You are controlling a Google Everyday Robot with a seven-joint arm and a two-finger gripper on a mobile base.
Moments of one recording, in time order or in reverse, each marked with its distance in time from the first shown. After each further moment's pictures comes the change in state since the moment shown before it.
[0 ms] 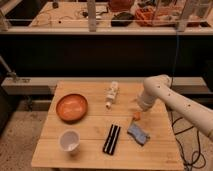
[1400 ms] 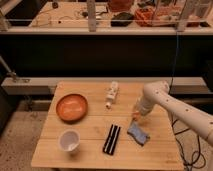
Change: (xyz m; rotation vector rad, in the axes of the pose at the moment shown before) arm 0.001 0.010 0.028 0.001 -0.008 -0.009
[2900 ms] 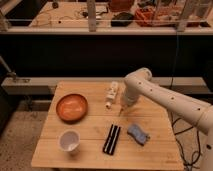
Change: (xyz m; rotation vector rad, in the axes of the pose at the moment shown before) arm -0.086 -0.059 -0.052 0.029 0.071 -0.160
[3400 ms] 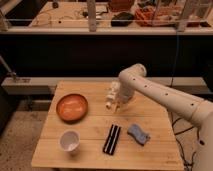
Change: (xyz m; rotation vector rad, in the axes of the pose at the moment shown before) arm -0.014 -0.023 -0.007 0.001 0.004 -0.025
